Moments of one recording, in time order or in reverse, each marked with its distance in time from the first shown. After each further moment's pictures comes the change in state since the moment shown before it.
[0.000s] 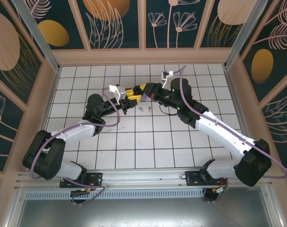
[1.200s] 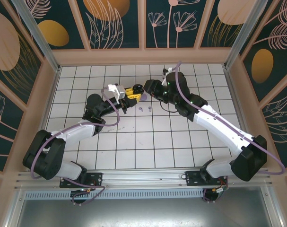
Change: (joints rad) left arm -0.001 0.004 0.005 0.026 -0.003 -0.010; right arm -0.008 0.070 0.157 -0.271 0.137 -0.109
